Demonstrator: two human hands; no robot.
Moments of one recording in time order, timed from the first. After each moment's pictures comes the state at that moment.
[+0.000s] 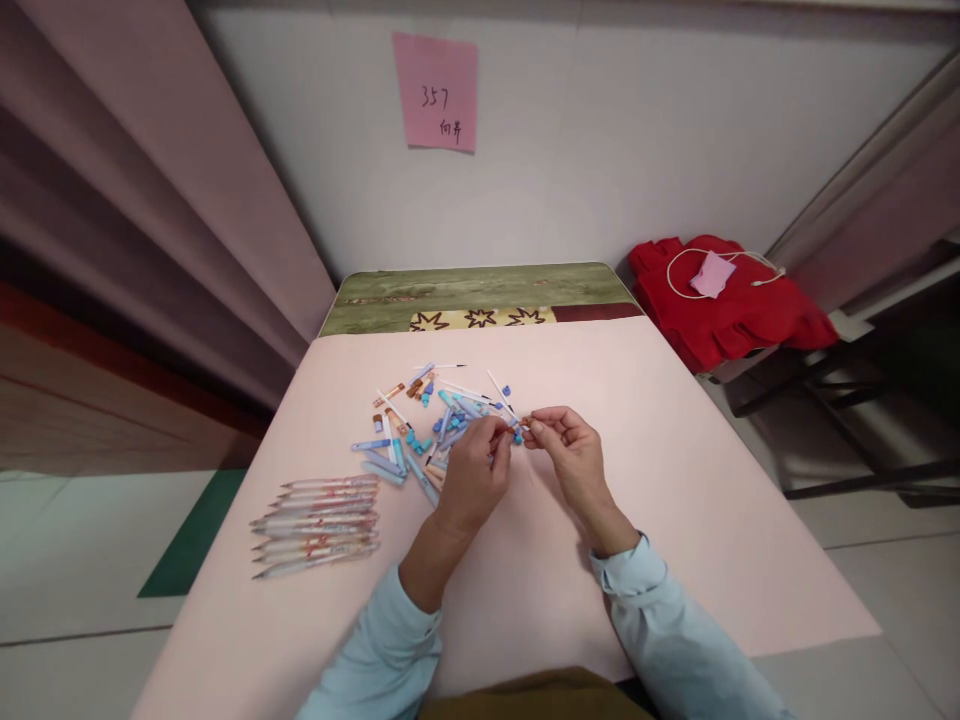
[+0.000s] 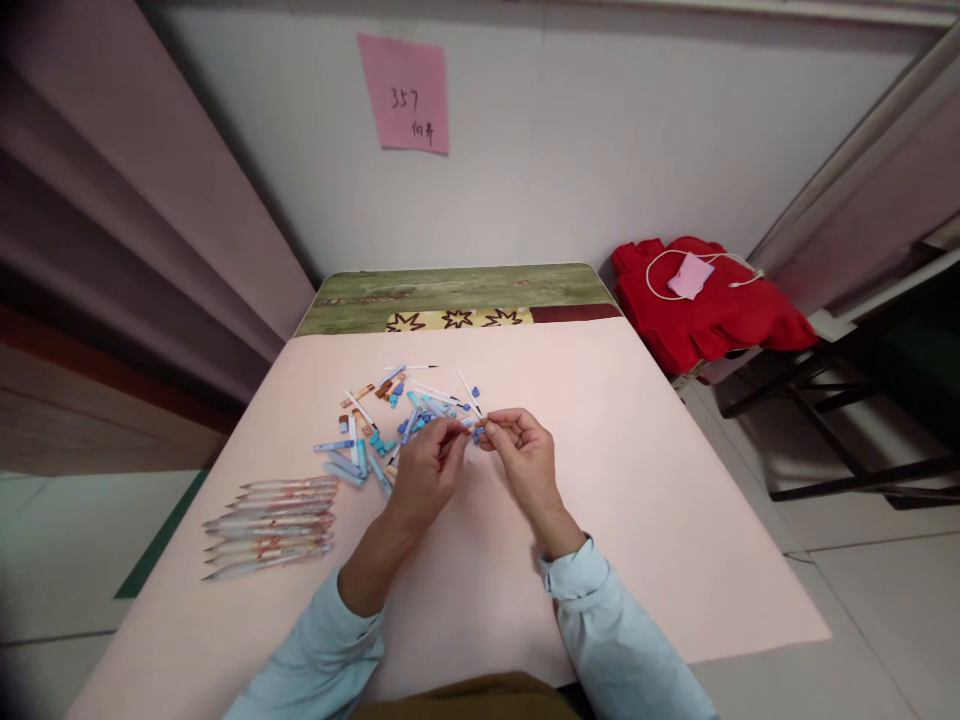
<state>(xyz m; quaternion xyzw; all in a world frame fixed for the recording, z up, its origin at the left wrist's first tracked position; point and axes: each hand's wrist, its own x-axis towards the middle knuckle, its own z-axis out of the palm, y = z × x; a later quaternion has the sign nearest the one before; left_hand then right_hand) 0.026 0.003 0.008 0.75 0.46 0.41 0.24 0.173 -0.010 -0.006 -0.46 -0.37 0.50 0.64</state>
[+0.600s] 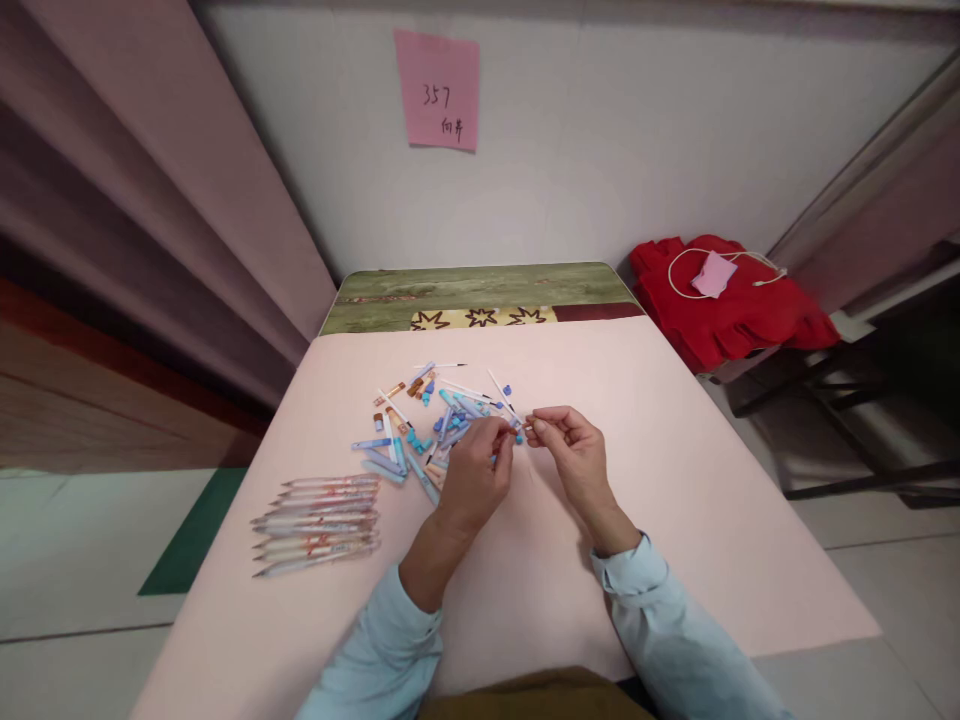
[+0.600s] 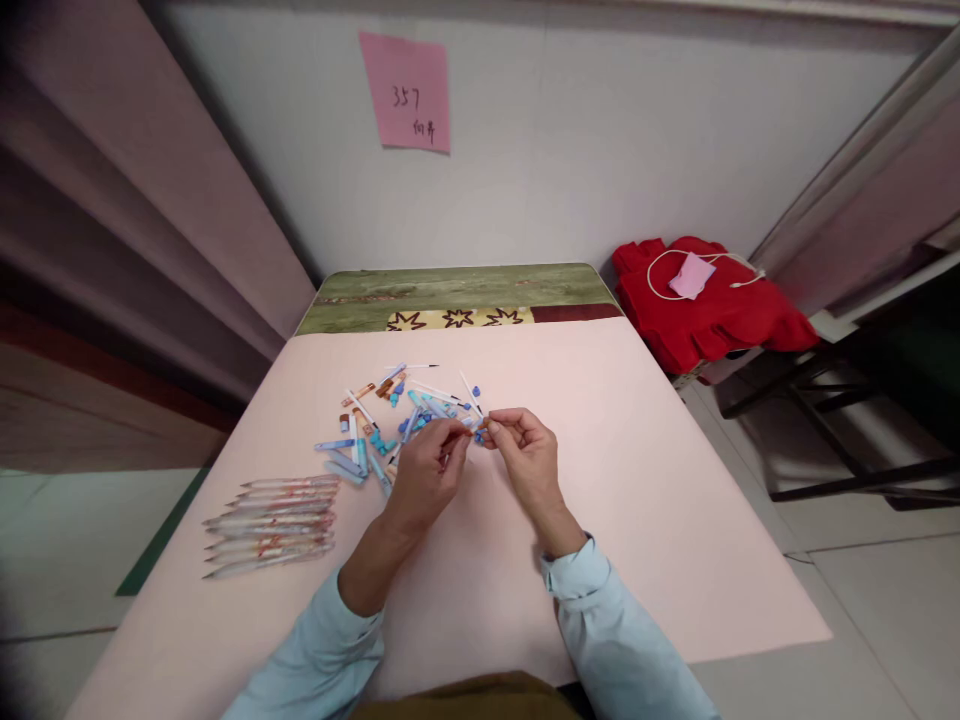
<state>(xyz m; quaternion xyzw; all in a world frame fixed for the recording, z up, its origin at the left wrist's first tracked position) 0.026 0.001 0.009 0.77 0.44 0.42 0.21 0.173 -0.011 -0.002 -0.46 -0.38 0.48 0.64</state>
